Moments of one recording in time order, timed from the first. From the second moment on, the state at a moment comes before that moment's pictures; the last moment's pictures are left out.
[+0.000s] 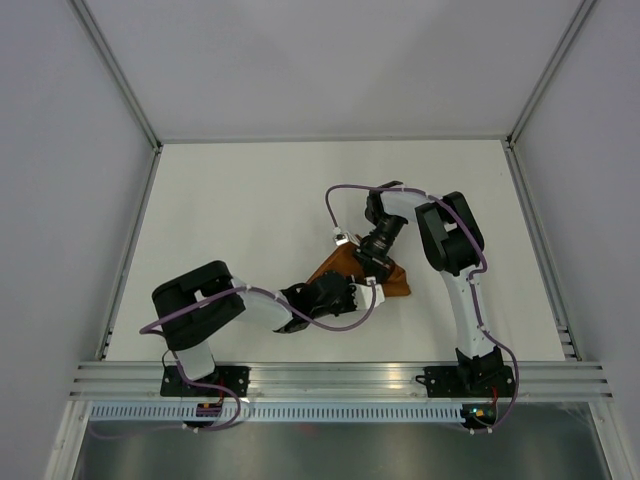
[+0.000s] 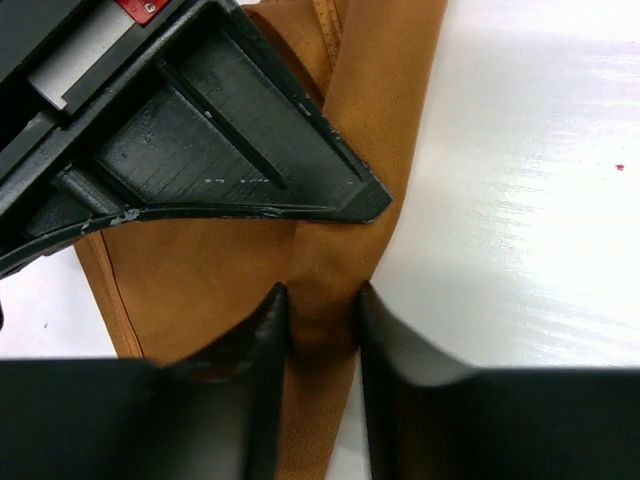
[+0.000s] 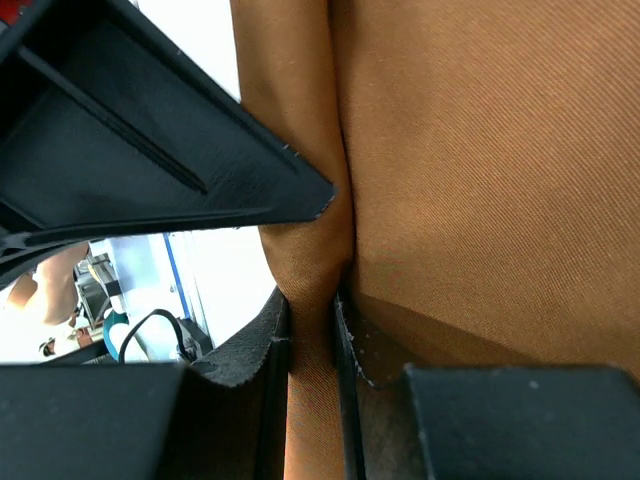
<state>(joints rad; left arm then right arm) -1.09 1.75 0.64 0.59 -0.09 0.45 0.42 2.36 1.66 -1.44 -0.78 -1.02</state>
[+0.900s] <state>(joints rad) -0.86 1.85 0.88 0.32 0.49 0.32 0.25 1.93 1.48 -1.03 -0.71 -0.87</state>
